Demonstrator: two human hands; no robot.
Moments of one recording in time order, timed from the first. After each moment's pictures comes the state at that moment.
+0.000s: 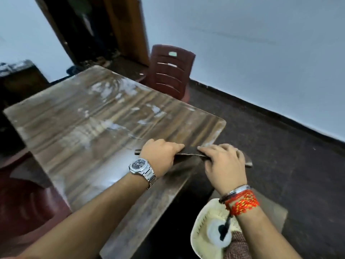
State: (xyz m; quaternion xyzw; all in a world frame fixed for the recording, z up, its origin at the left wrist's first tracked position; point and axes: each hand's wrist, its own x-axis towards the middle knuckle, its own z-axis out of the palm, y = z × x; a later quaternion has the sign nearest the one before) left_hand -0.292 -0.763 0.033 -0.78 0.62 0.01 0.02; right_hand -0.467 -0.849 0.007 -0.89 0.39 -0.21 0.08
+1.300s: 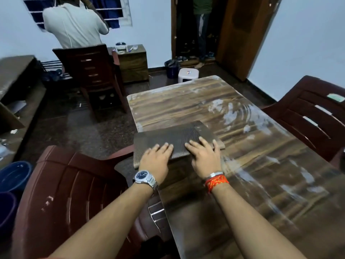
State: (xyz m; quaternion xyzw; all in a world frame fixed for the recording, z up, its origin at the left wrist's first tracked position) left_hand 0.199 -0.503 -0.050 -0.95 0.31 0.03 -0.04; right_hand 0.145 -0.680 -0.062 -0.98 0.07 -0.17 0.07
